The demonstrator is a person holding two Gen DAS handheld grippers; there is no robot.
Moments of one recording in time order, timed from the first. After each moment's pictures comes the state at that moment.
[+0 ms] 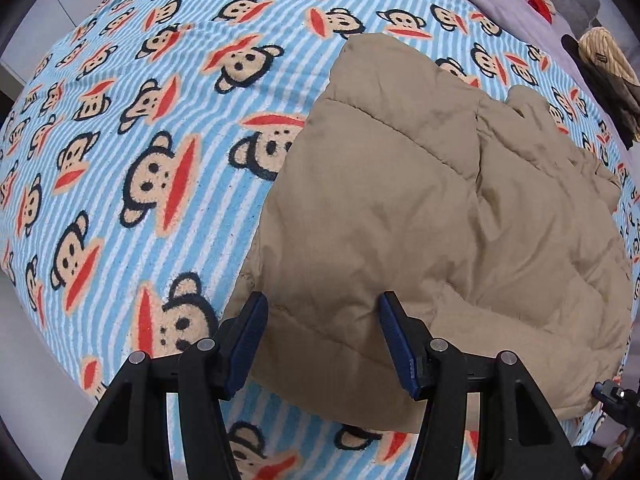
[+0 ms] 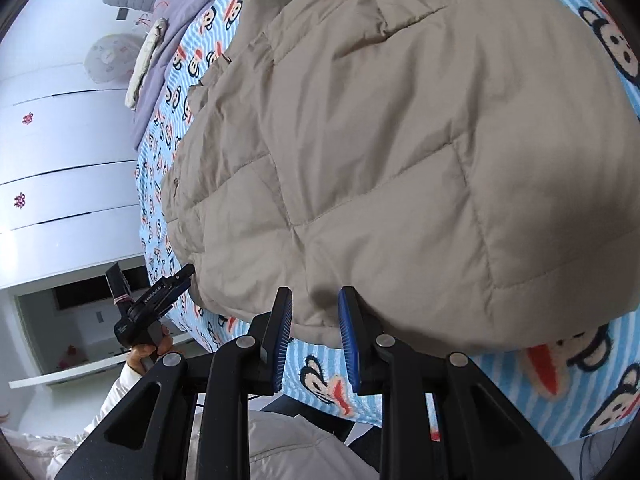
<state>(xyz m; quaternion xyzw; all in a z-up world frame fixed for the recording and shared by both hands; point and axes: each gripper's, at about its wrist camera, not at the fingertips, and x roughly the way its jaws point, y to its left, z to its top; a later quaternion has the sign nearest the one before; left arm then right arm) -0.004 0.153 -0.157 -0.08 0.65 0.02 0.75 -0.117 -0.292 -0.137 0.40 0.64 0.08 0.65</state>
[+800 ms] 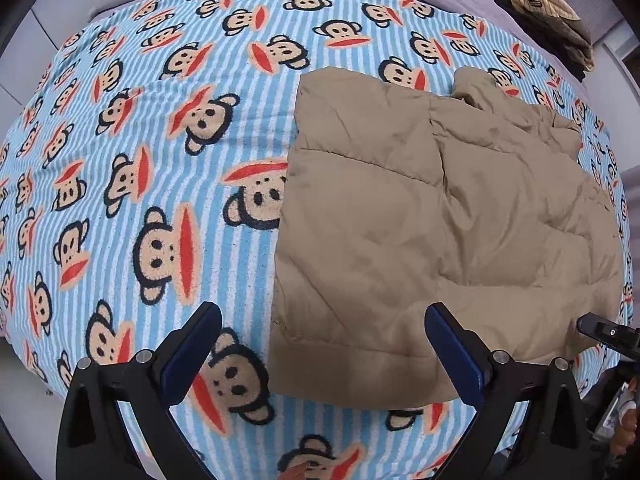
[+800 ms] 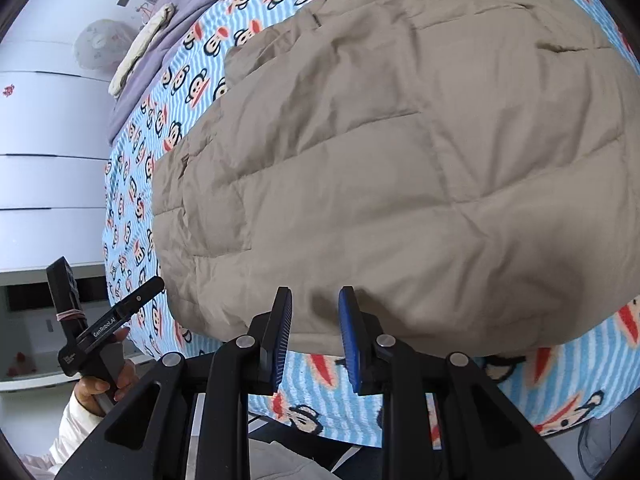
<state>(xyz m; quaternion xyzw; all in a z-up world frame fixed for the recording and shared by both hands) 0.010 0.171 -0.131 0.01 0.65 -0.10 0.76 -0.085 -0.158 -0.121 0.32 0.63 0.01 0.71</state>
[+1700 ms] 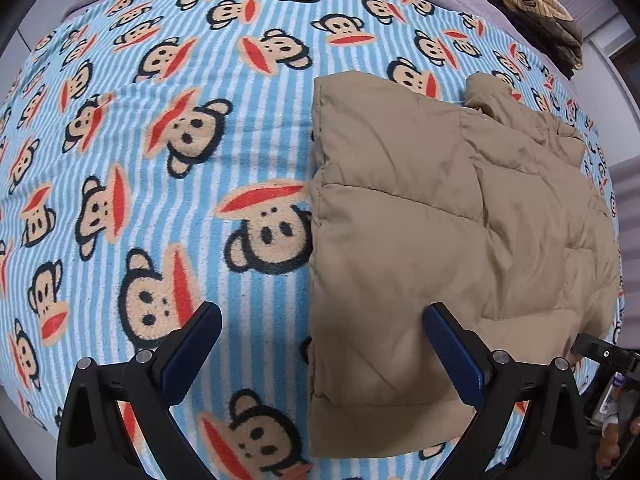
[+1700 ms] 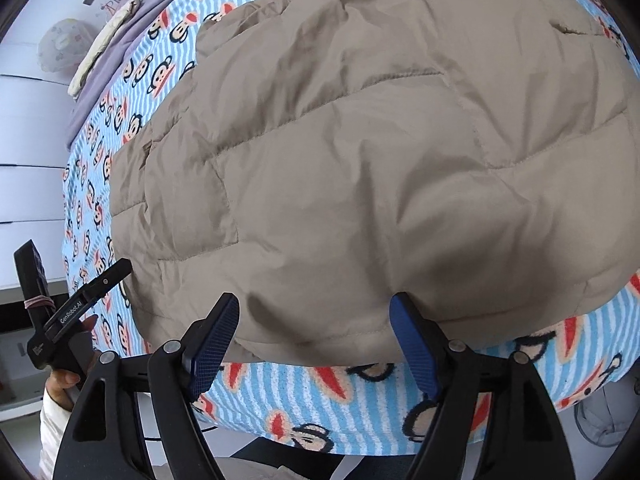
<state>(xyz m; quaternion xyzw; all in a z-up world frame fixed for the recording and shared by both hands) 0.043 0.189 -0.168 -0.02 0.65 -0.15 0.75 -0.092 -0.129 -0.137 0.29 0.64 -0.07 0.71</state>
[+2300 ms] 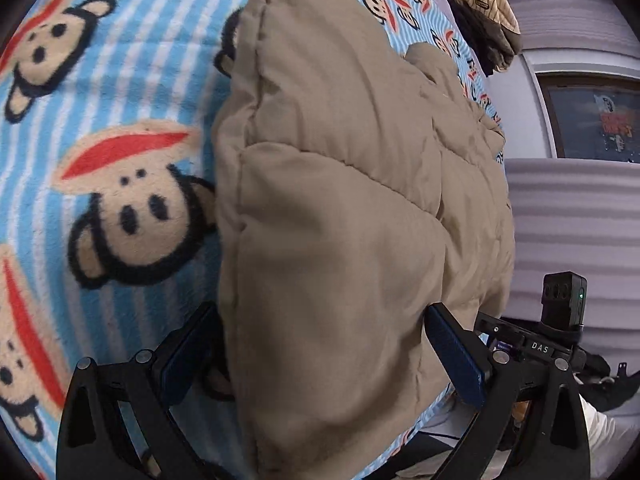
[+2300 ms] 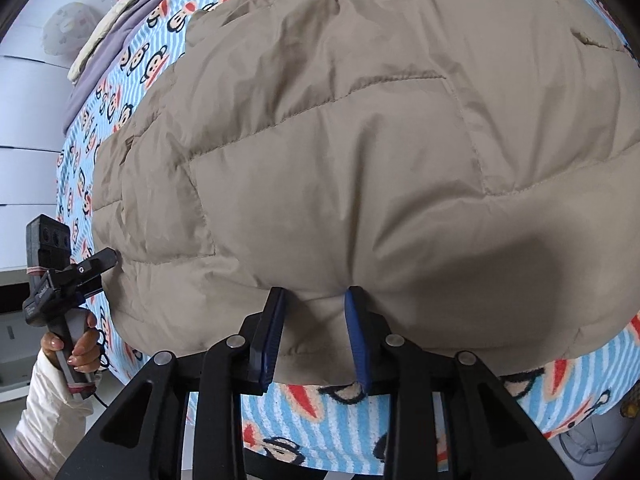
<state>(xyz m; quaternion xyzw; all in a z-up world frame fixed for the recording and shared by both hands) 0.070 0.183 -0.236 -0.20 0.69 -0.34 0.61 -0.087 -0.139 -0.155 0.26 0.66 -0.06 0.70</state>
